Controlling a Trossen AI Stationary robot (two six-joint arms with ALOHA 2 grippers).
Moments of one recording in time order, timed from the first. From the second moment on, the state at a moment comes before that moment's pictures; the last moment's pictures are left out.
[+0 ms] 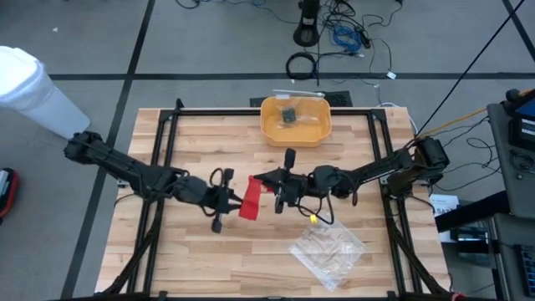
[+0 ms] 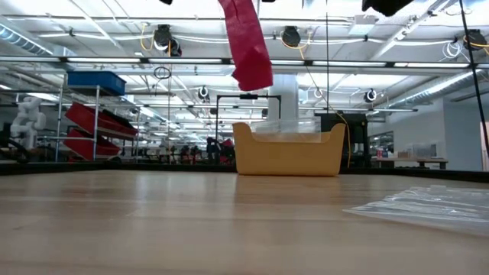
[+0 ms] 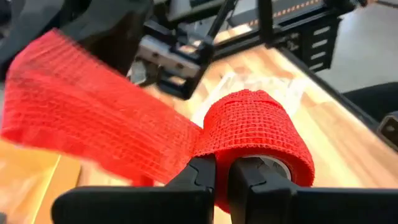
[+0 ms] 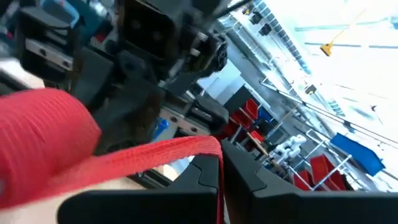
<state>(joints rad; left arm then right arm) -0.36 1.17 0.83 -0.03 -0.20 0.20 0.18 1.64 0.96 0.88 0.31 -0.77</state>
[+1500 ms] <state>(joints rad) -0.21 1.19 0.84 -0.03 -0.30 0.22 0.31 1.64 0.97 0.60 0.37 -1.47</state>
